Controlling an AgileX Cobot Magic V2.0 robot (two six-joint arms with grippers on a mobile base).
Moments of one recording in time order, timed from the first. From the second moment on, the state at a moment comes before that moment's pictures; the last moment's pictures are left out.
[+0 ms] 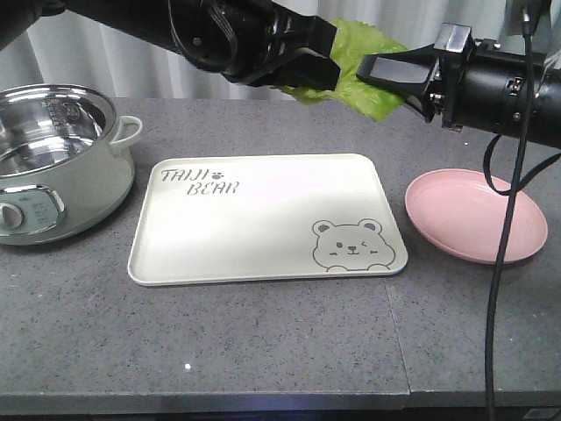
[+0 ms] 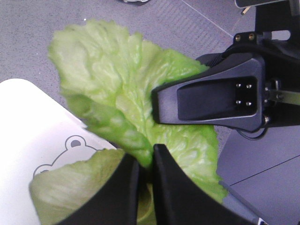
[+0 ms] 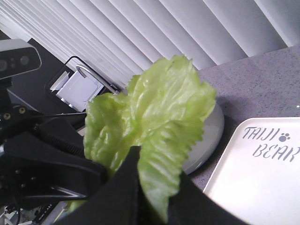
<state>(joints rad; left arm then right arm) -0.51 1.80 -2.03 -0.67 1.07 0.28 0.01 1.49 -1.16 1.68 0.98 -1.00</state>
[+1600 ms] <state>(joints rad) -0.51 1.67 -2.03 -0.19 1.13 0.11 -0.34 1.57 -1.16 1.24 0.68 -0.87</state>
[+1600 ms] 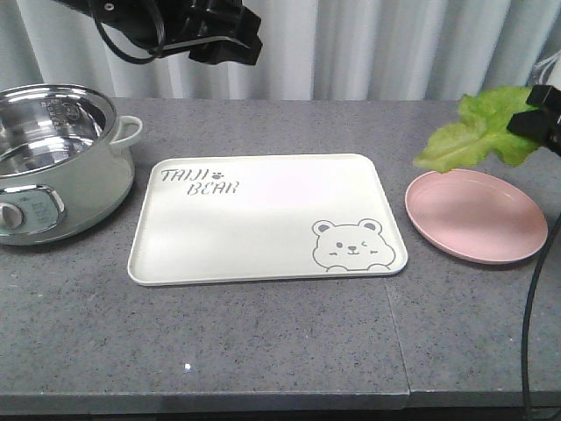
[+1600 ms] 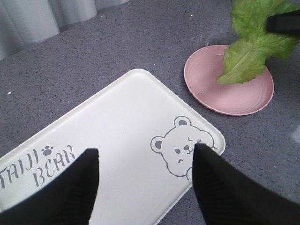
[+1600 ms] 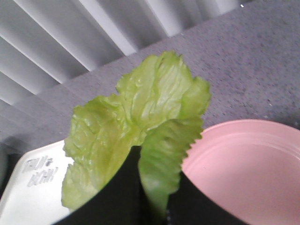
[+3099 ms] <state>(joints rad) -0.51 1.68 -2.03 -0.12 1.19 0.11 -0.34 1.77 -1.32 0.97 0.70 -0.80</state>
